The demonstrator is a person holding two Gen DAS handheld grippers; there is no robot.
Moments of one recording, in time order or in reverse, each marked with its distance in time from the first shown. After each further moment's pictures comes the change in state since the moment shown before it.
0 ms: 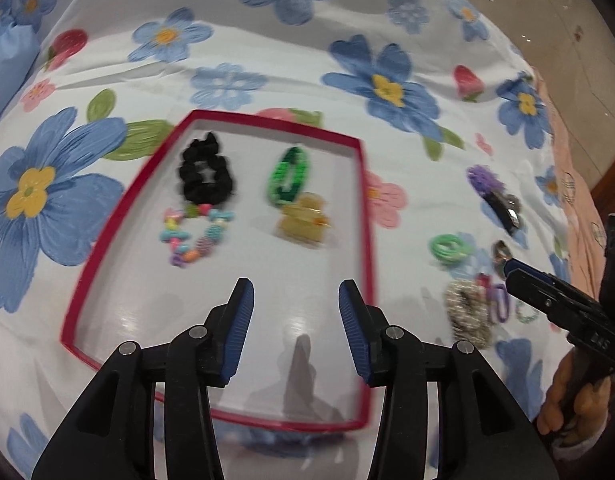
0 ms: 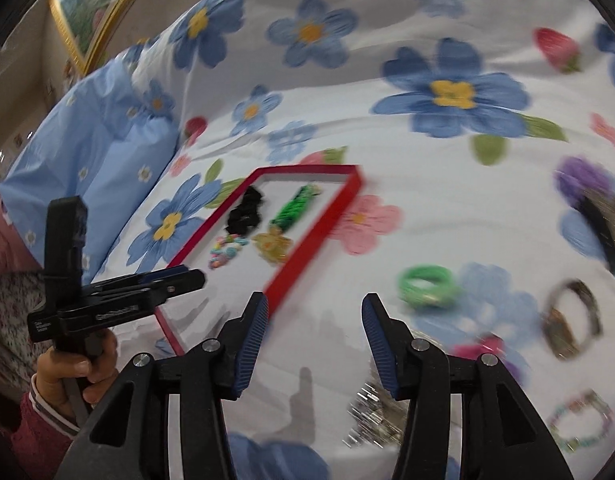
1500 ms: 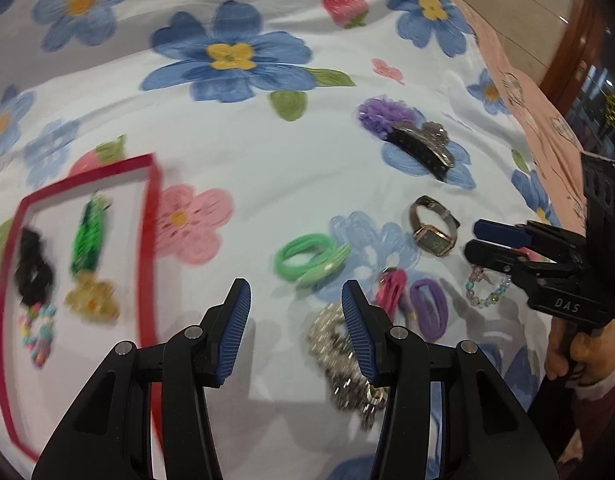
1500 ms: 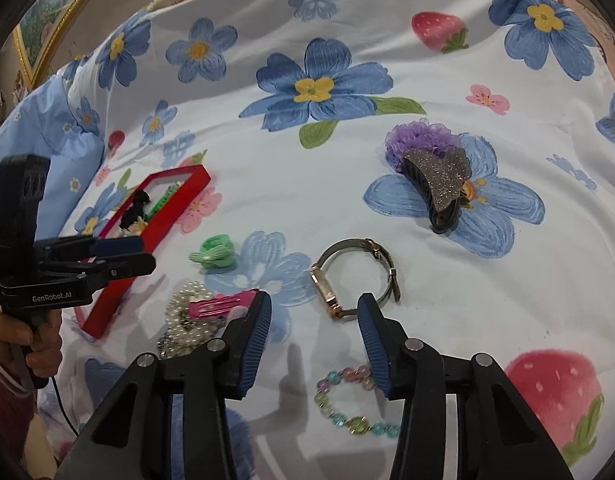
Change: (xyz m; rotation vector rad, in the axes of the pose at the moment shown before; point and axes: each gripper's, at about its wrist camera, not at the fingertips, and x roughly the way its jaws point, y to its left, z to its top) left arm 0.076 -0.154 0.025 0.357 0.115 -0.128; right arm -0.055 -0.128 -0.024 0.038 0.002 -0.212
